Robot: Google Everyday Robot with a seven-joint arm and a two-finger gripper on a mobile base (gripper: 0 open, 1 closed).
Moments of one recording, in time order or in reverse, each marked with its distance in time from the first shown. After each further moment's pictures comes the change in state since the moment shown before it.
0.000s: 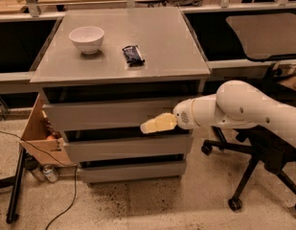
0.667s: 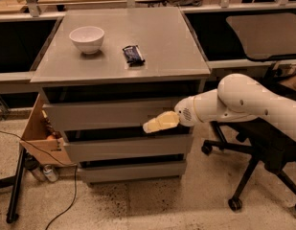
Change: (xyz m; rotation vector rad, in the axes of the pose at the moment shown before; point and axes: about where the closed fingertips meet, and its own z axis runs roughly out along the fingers) arm 0.001 -0.003 -0.001 -0.059 0.051 -0.009
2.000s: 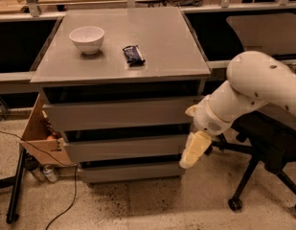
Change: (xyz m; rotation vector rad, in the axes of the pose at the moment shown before) arm 0.065 0.032 -0.092 -0.004 0.455 -0.592
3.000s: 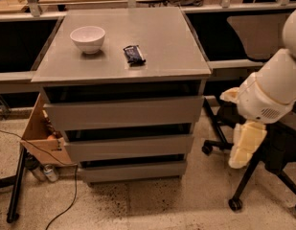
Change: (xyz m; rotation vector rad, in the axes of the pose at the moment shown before) arm 0.034 0.029 -0.125 0.062 0.172 -0.101
